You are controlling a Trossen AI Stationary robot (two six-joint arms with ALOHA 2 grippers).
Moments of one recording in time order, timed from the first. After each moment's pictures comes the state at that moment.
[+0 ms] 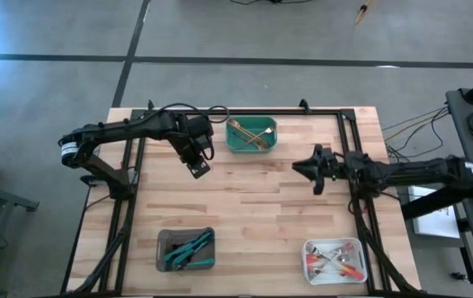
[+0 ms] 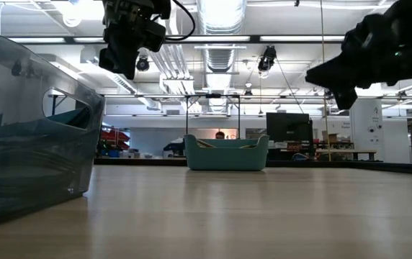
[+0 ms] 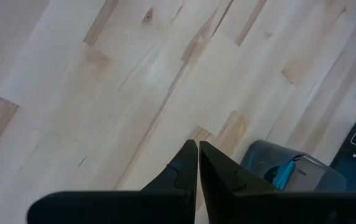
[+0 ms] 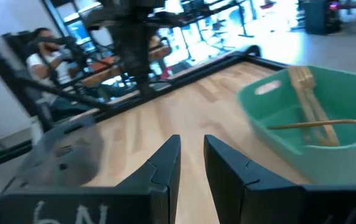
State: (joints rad) left arm 0.28 1.50 1.36 -1.17 0.27 -0.35; right arm -0.14 0.65 0.09 0.50 -0.01 0.35
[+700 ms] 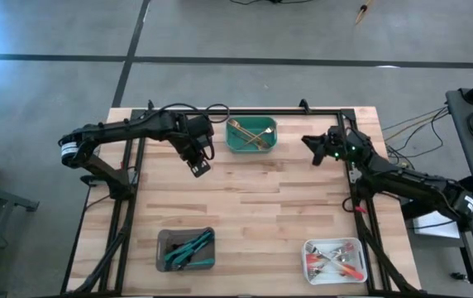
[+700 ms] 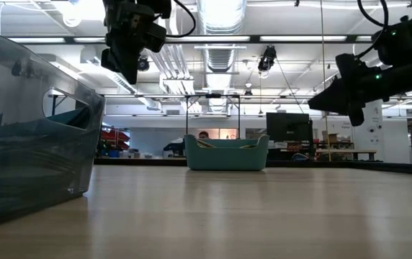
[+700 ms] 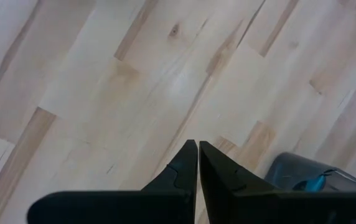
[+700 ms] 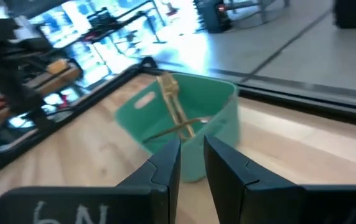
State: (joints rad) left arm 0.28 1.50 1.36 -1.16 0.16 -0.32; right arm -0.71 0.65 0.09 0.40 -0.23 0.39
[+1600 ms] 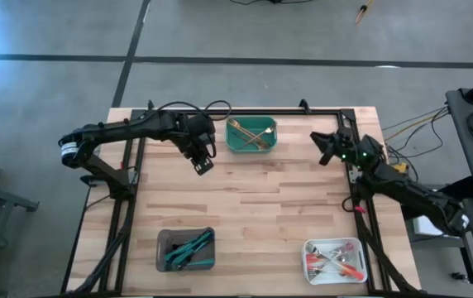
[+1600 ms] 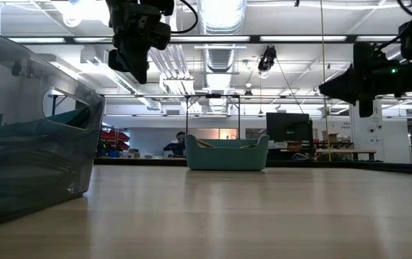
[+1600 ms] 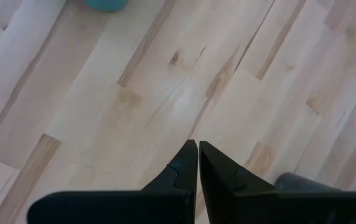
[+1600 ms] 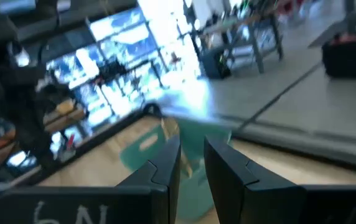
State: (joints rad) left arm 0.27 1.50 1.36 -1.08 0.14 -0.31; right arm -0.76 0.30 0.01 0.36 -0.20 0.39
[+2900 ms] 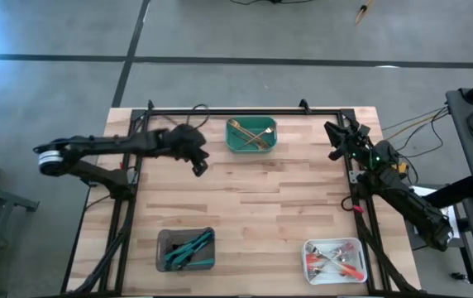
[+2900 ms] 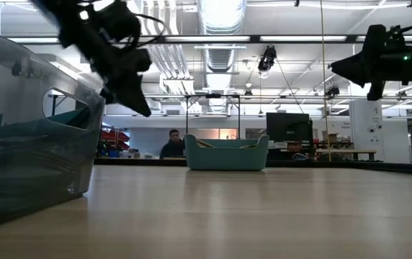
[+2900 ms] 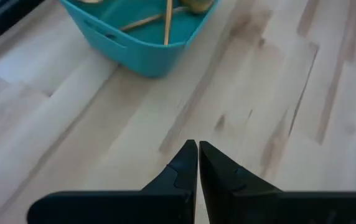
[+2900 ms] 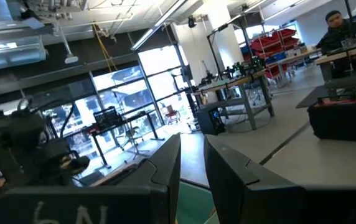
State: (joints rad) left arm 0.32 1.26 0.78 -0.36 -0.01 -0.23; right arm -0.88 0.11 0.01 0.35 -0.20 0.38
